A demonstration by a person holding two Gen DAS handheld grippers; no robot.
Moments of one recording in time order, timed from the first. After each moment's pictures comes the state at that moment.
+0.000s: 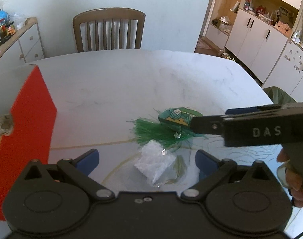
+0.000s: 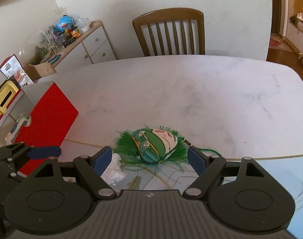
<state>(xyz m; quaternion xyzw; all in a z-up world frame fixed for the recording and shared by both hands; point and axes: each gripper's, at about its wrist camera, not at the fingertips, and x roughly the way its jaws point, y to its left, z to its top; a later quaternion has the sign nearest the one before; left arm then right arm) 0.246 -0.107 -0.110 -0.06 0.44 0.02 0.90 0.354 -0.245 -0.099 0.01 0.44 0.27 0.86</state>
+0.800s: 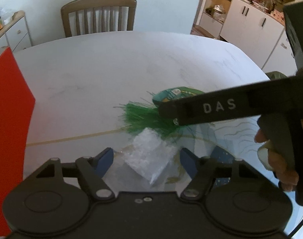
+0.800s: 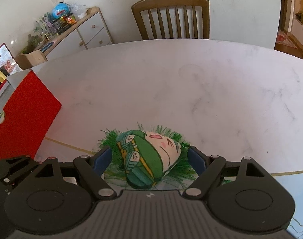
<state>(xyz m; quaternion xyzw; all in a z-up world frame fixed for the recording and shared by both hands) 0.262 -0.116 -0.152 -0.05 0.46 -0.01 0.88 0.387 -0.222 -0.147 -0.01 0.47 0.27 0.84</state>
